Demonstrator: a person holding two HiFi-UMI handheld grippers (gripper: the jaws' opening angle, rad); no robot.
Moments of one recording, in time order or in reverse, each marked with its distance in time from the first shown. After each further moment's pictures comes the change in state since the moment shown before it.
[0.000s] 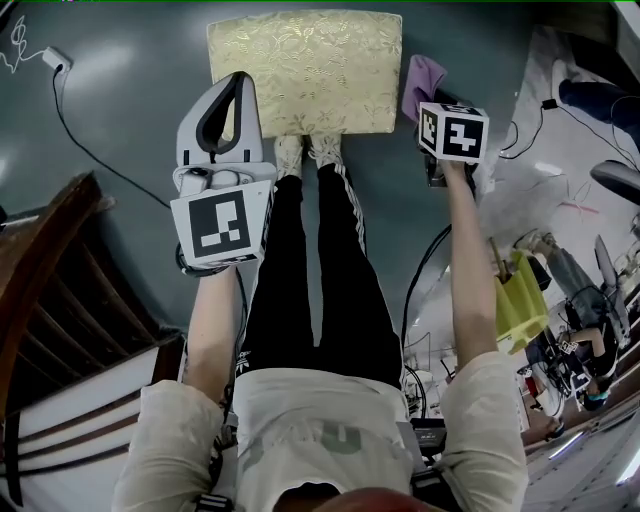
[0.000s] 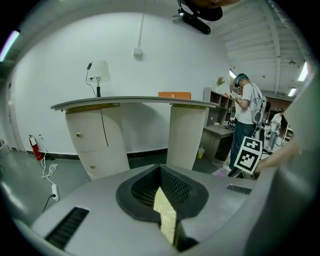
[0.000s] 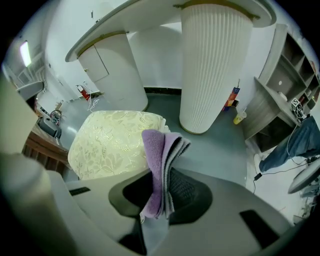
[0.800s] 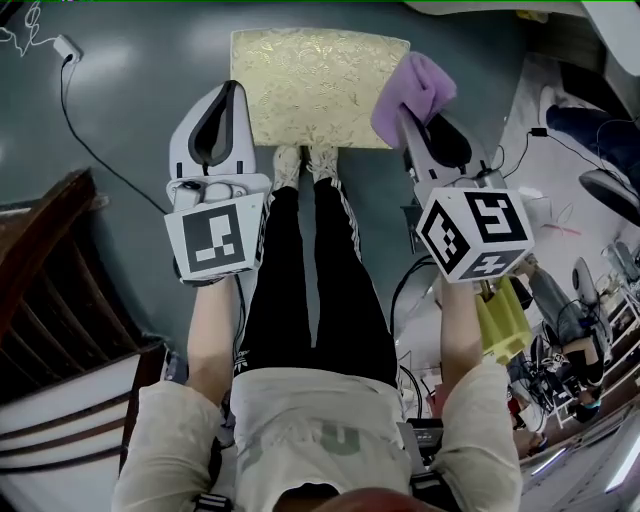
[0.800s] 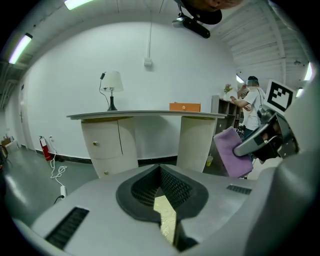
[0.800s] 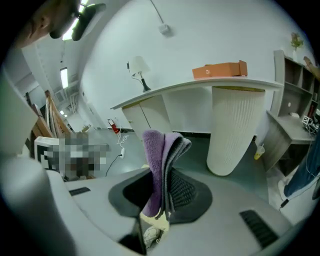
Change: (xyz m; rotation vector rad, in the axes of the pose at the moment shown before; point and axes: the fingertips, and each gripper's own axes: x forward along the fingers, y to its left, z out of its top) left arm -0.042 0.046 0.025 -0.031 -0.062 0.090; right arm -0.189 0.141 0.110 -0.048 -0.429 0.231
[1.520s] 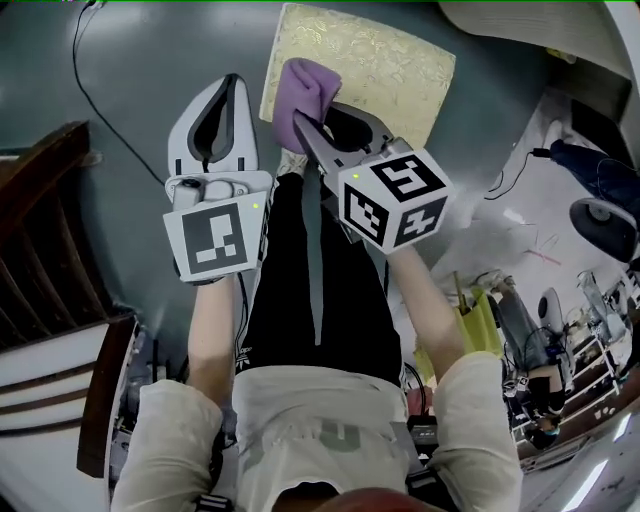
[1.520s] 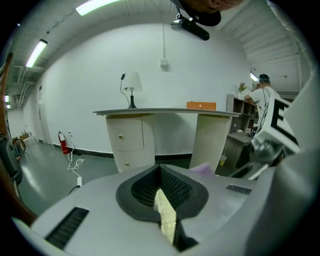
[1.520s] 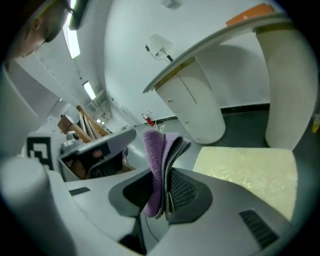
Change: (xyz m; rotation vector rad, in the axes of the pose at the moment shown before) left arm -0.043 0.056 -0.025 -0.064 0.000 0.153; right arm 0.088 0.171 -0.054 0.044 0.124 0.458
